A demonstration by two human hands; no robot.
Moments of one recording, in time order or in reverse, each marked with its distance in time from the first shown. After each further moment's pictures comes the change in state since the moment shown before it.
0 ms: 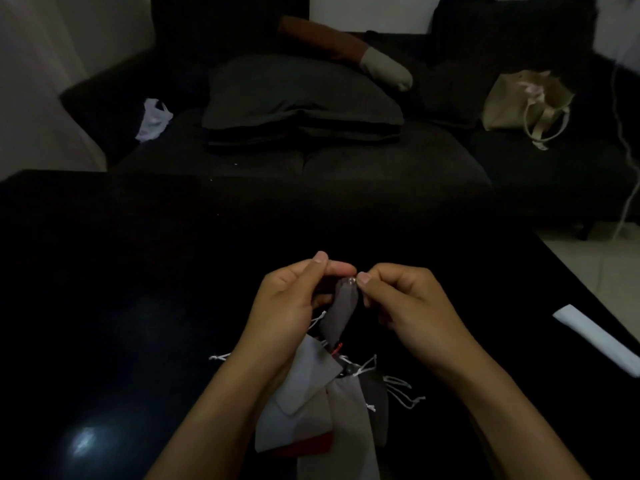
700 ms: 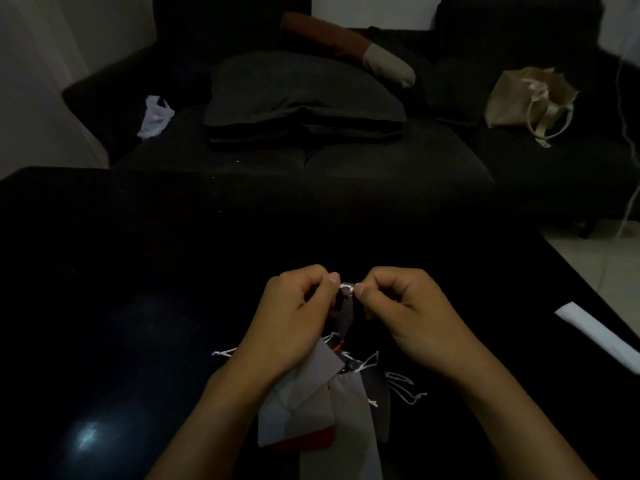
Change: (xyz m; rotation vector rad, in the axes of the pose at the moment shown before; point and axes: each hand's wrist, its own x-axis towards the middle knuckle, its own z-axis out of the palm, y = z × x) left_hand -0.001 -0.011 -0.015 0.540 -0.070 0.237; right_hand -0.006 0.003 -0.003 -0.171 -0.076 -0.050
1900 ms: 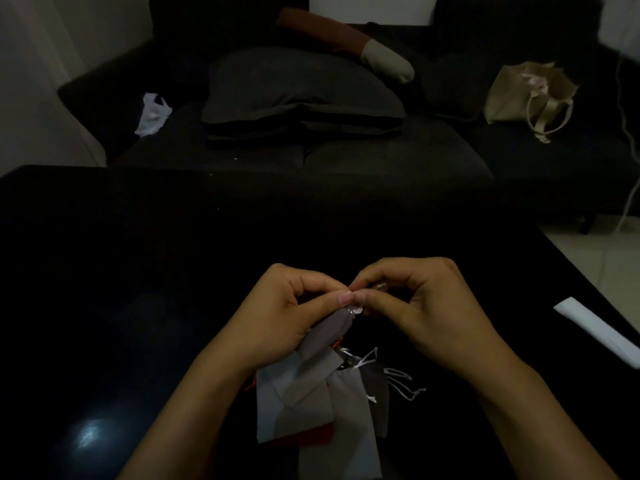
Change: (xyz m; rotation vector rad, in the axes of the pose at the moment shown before) left_hand -0.003 0.016 -0.019 -0.146 -0.271 -0.027; right_hand -0.007 -0.015 -0.017 -0.273 0.007 -0.217
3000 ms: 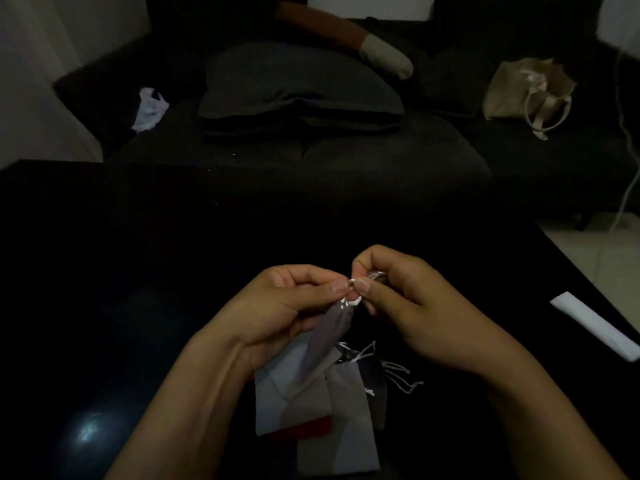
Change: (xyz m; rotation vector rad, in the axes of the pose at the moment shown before) left_hand 0.002 0.006 0.004 -0.636 0.055 -0.443; right_hand 0.000 -0.007 0.001 0.197 -0.192 0.135
